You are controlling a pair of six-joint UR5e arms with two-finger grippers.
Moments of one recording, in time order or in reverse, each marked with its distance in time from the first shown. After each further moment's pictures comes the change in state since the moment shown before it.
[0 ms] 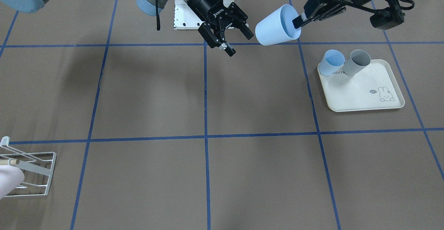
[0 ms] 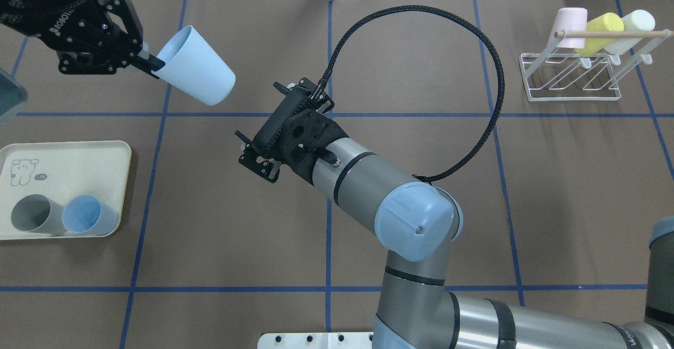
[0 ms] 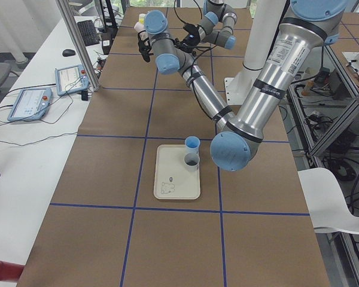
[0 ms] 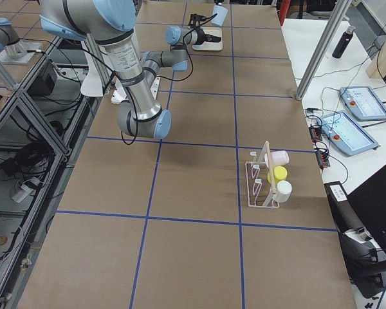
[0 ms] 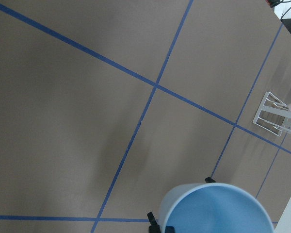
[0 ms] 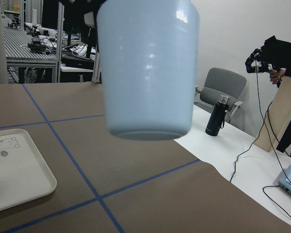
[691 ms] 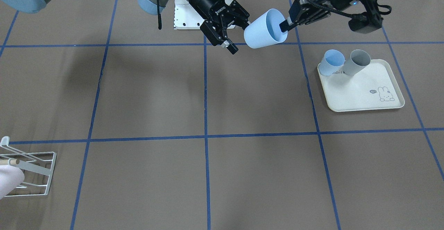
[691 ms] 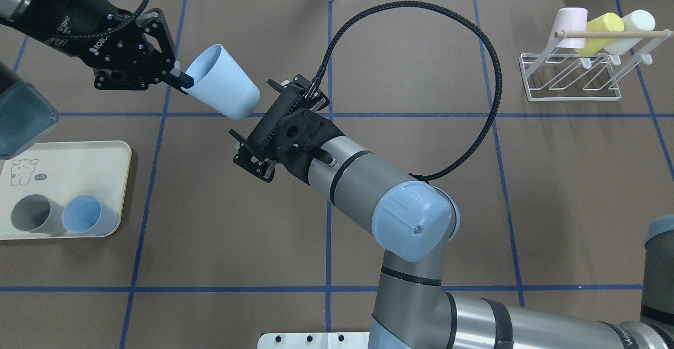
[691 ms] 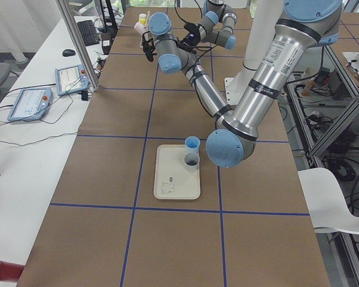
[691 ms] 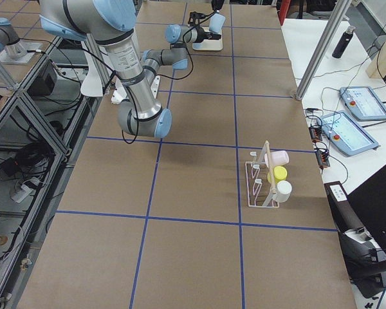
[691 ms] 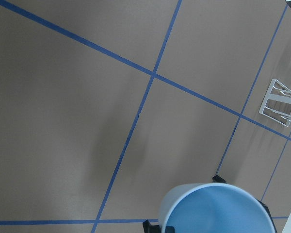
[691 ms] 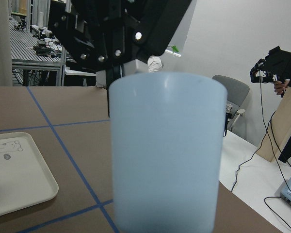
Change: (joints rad) left arm 0.067 -0.021 0.005 -0.002 0.066 -0.003; right arm 0.000 0.012 0.002 0.001 0.002 -0.023
